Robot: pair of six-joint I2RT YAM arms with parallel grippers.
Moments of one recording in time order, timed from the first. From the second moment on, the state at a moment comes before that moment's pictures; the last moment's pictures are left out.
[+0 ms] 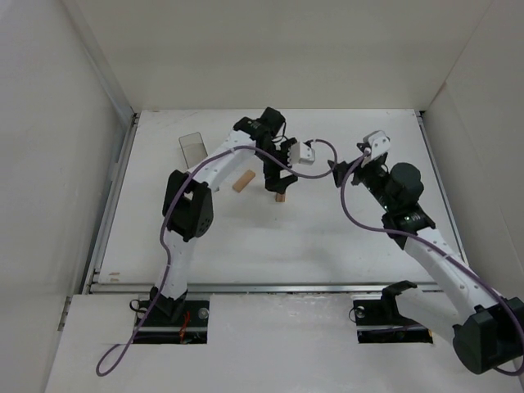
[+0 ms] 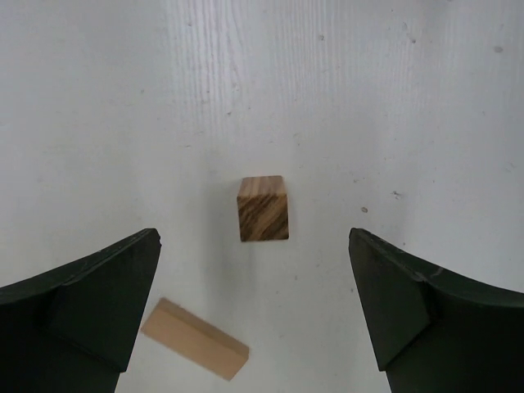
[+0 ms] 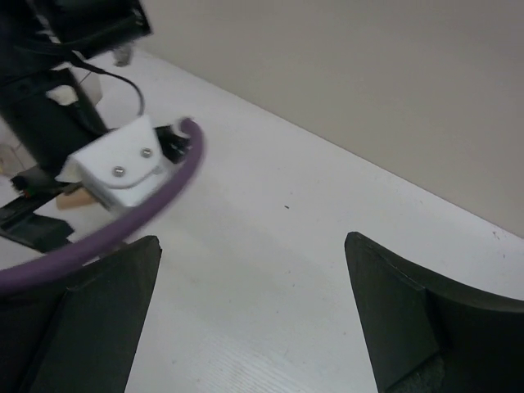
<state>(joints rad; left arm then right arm) -0.60 2.20 2.02 -1.05 0.54 0.93 0.32 0.96 0.67 0.30 -0.19 -0.19</state>
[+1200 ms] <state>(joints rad) -0.43 2.07 1.74 -0.61 -0.02 0.16 0.32 1.14 0.89 0.19 0.21 0.04</state>
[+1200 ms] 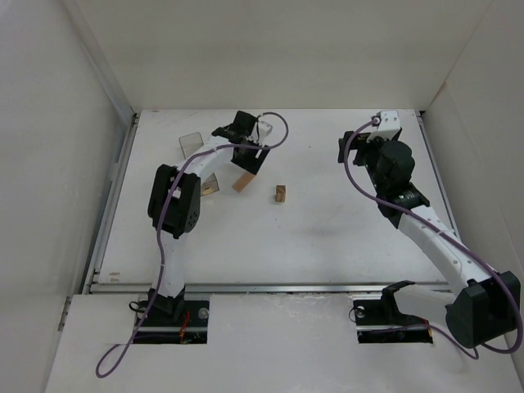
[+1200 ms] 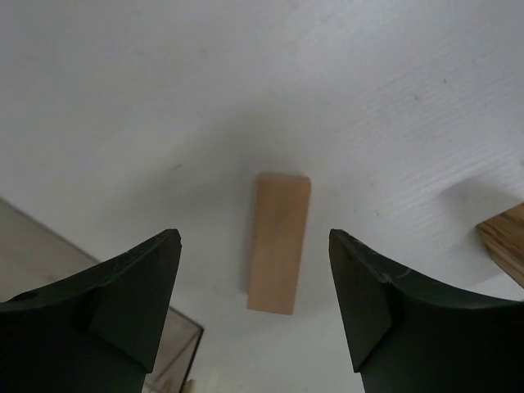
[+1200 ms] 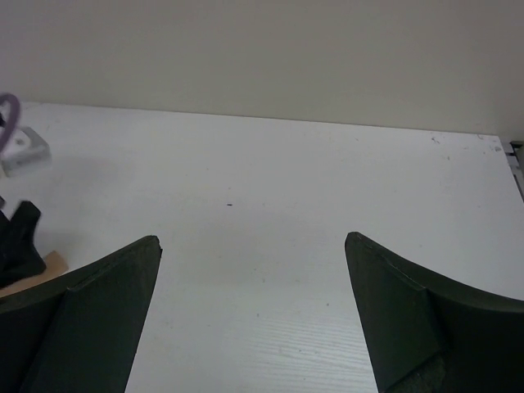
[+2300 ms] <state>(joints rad) -0.42 2.22 1.77 -0.72 0.13 0.24 0.32 1.14 0.89 0.19 0.14 0.03</state>
